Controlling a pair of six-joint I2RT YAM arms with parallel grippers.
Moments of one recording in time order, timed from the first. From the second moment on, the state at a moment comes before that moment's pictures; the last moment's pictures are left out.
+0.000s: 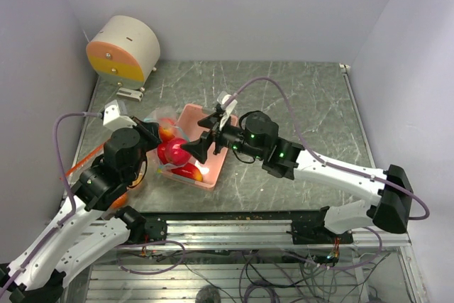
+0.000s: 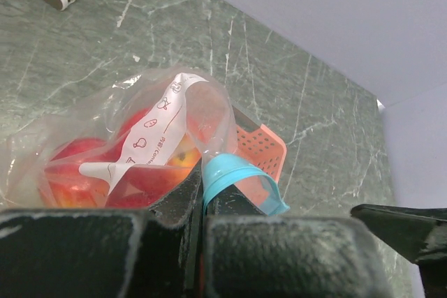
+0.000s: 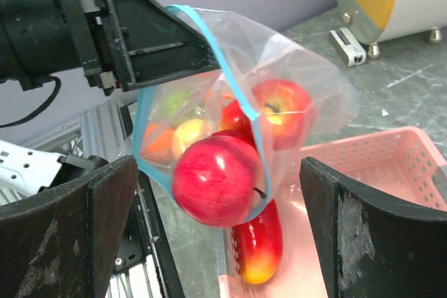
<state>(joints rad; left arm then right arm) -0.65 0.64 0.86 -0.49 -0.60 -0.76 1.07 1.37 1.08 0.24 -0.11 0.19</state>
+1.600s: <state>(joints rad) -0.65 0.59 0.86 -0.54 -0.66 -0.75 1.03 1.65 0.97 0.54 -0.05 0.42</state>
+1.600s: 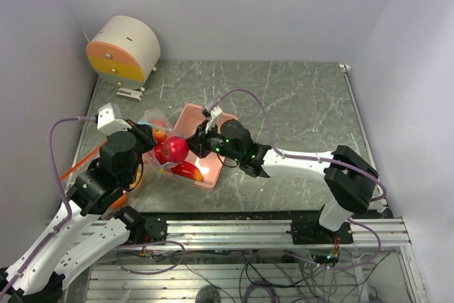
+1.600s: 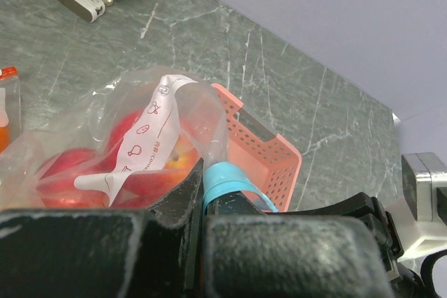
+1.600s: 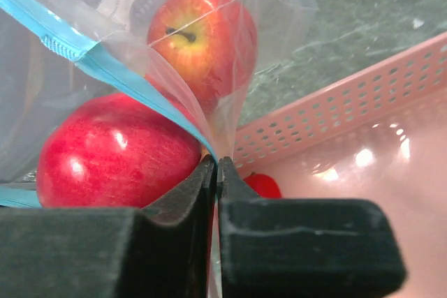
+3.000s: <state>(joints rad) -0.65 0.82 0.99 -0.47 -0.50 -0.57 0.80 1.61 1.59 -0.24 -0.37 0.34</state>
